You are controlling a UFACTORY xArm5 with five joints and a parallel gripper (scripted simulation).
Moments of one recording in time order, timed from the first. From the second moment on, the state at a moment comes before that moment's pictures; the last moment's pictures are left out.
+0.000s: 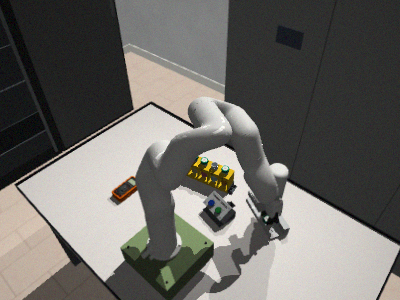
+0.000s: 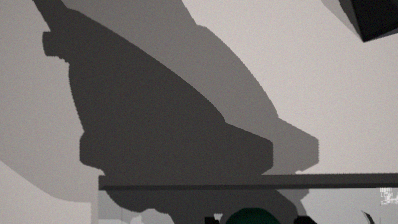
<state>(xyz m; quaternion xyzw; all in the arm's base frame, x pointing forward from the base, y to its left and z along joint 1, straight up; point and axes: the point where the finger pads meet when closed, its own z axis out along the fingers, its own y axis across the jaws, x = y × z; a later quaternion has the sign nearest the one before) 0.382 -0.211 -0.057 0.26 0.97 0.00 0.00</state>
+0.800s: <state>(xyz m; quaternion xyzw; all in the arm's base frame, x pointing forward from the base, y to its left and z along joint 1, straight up) 0.382 -0.210 -0.051 0.26 0.97 0.00 0.00</state>
